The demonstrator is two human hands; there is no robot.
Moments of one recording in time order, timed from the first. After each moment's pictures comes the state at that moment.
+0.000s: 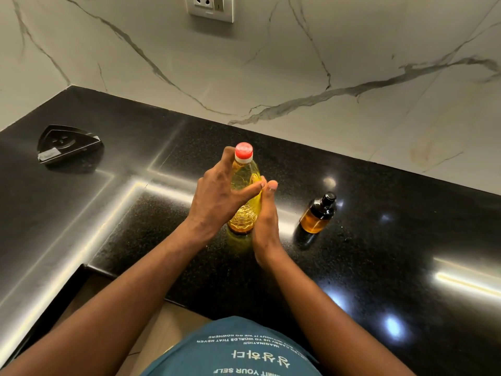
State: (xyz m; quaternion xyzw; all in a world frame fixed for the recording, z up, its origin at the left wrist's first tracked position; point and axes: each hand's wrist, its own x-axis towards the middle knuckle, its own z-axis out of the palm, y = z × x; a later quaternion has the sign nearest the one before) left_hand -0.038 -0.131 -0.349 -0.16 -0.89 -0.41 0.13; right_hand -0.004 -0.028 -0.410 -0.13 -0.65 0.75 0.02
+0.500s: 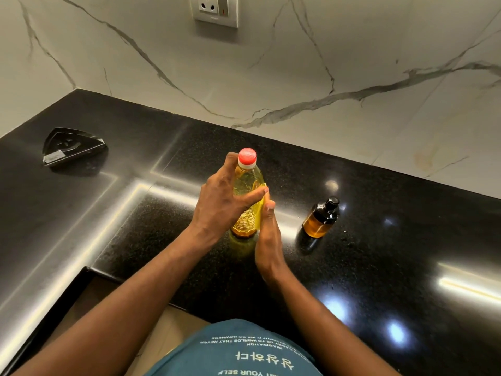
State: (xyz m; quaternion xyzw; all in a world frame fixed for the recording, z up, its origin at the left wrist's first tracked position) left_hand -0.038 -0.132 -0.353 -0.16 -0.88 -0.44 0.12; right_hand 0.015 -0.025 -0.422 -0.09 -0.69 0.72 0.01
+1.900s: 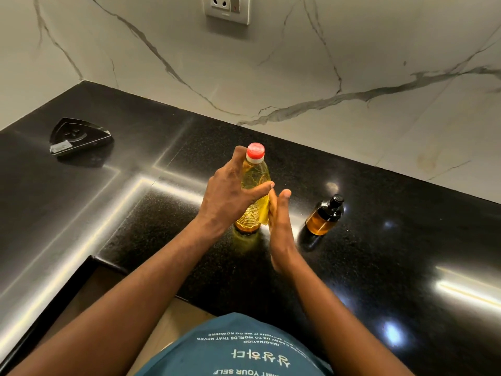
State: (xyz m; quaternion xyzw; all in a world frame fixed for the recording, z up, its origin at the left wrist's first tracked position) left_hand -0.034 -0.132 -0.349 -0.15 -0.89 -0.42 0.11; right_hand 0.015 -0.007 -0.398 -0.12 -0.65 0.75 -0.06
